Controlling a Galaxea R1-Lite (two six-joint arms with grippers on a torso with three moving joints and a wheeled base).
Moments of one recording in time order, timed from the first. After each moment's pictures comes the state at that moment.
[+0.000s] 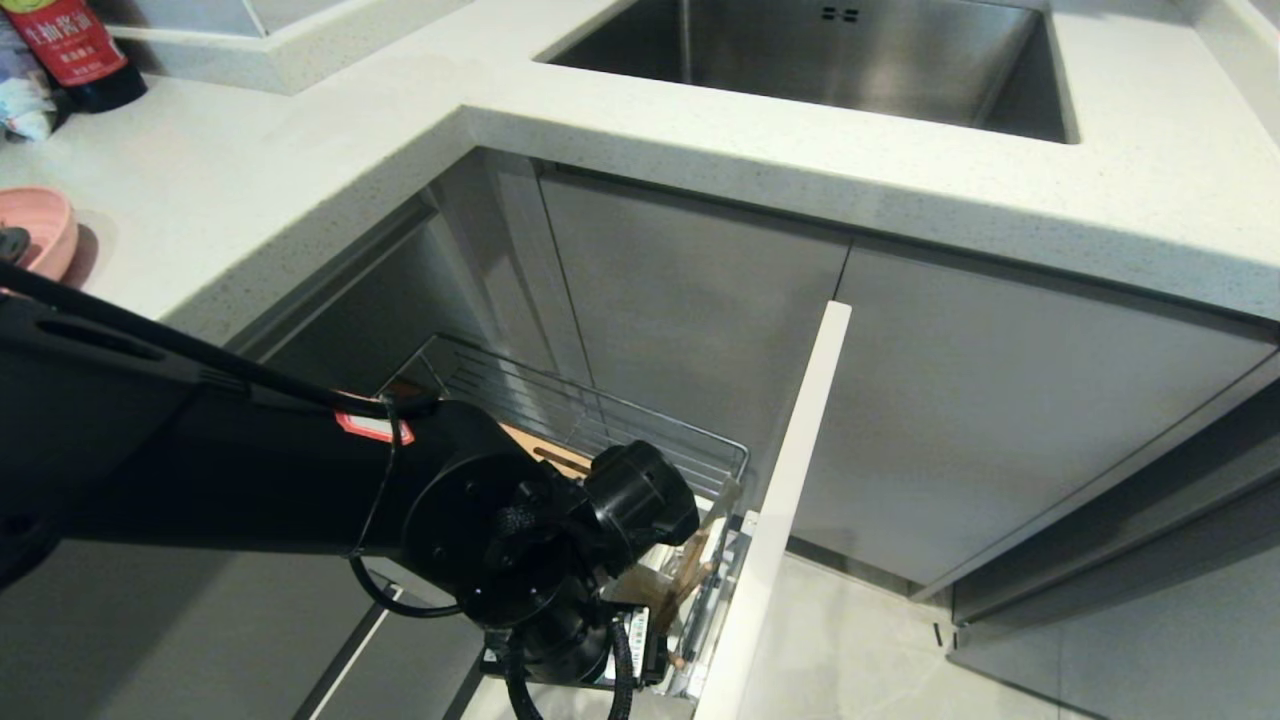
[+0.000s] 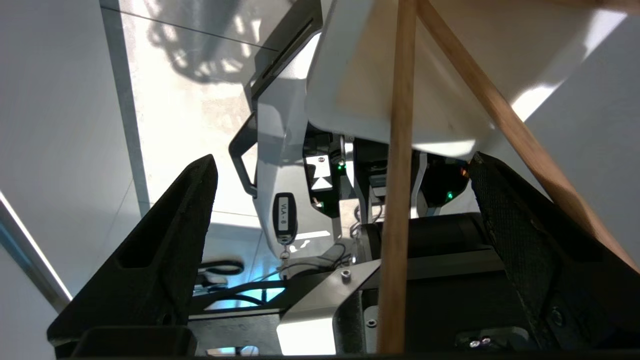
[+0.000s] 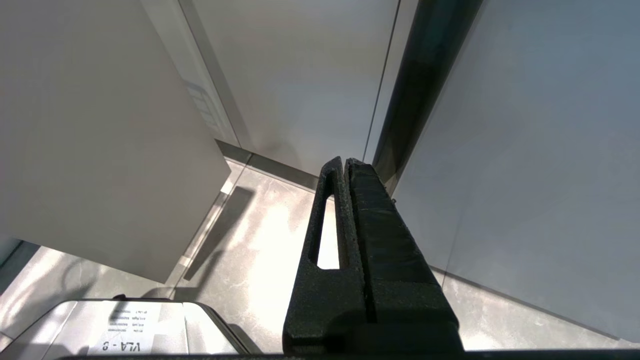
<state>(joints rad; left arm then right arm) -0.87 1.91 -1.22 0.66 0.20 -0.67 0.01 0.00 0.00 0.00 0.00 -0.01</state>
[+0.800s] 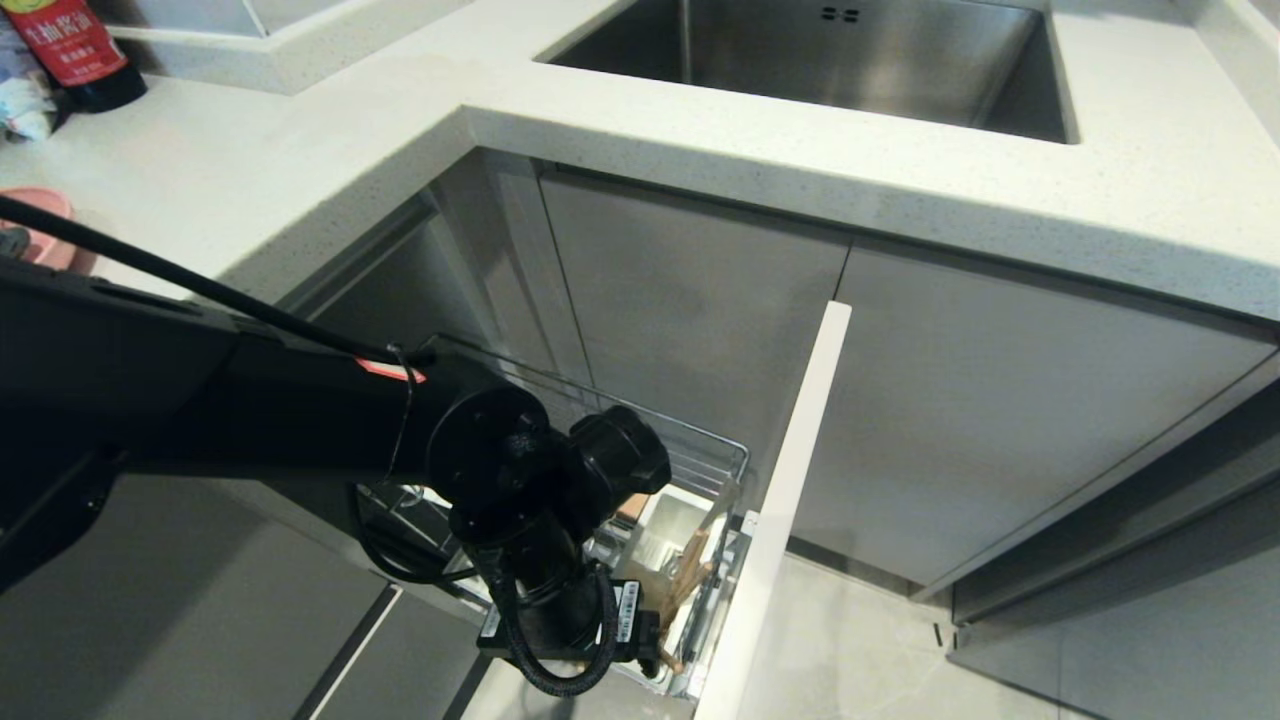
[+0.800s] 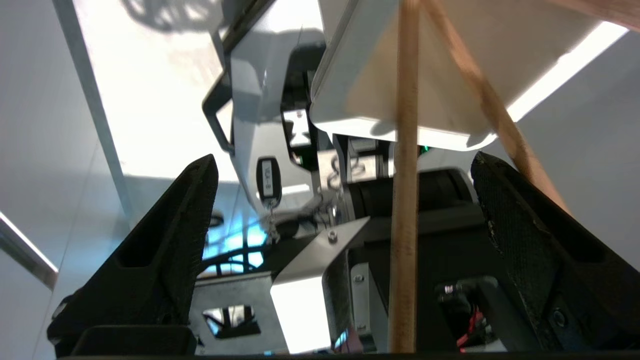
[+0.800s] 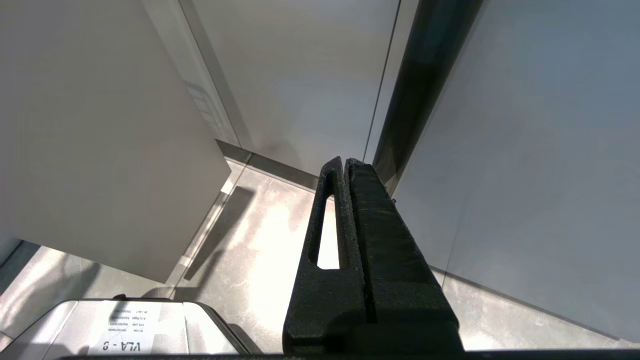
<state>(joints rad) -0.77 1.97 -1.35 0.81 0.01 -0.60 0.01 0.00 0.00 0.01 0.00 -0.01</state>
